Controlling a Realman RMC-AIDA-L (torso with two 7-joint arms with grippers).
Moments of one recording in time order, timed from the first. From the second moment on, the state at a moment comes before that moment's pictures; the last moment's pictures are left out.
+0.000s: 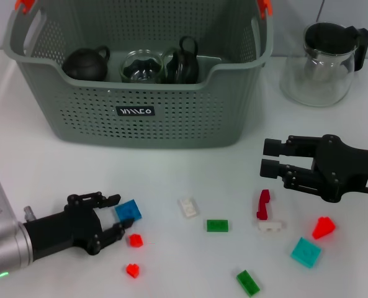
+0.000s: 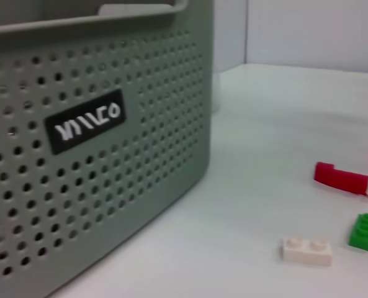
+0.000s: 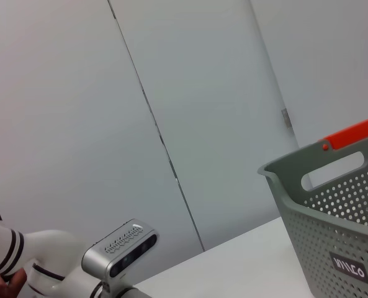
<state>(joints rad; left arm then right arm) -0.36 -2.17 0.42 0.48 2.17 1.35 -0.77 0.45 2.04 -0.89 -0.63 -1.69 -1.72 1.42</state>
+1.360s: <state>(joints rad) -0.38 -2.06 0.16 0.67 2.14 1.96 -1.18 0.46 2.04 -0.89 -0.63 -1.69 -1.73 1.42</state>
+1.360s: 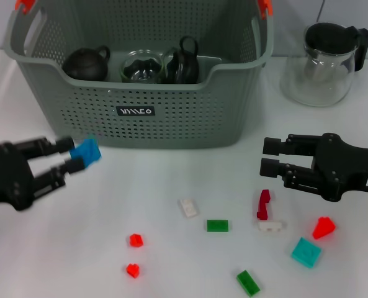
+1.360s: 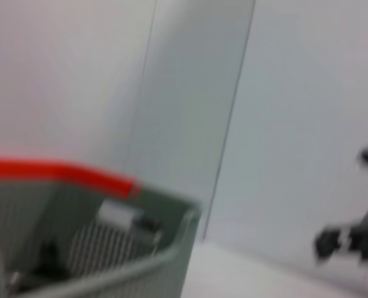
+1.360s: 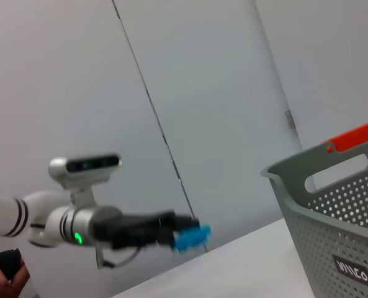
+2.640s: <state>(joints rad) -0.76 -2.00 0.76 1.11 2.20 1.41 -2.10 0.47 2.05 -0.90 -0.63 -1.69 -1.73 1.42</state>
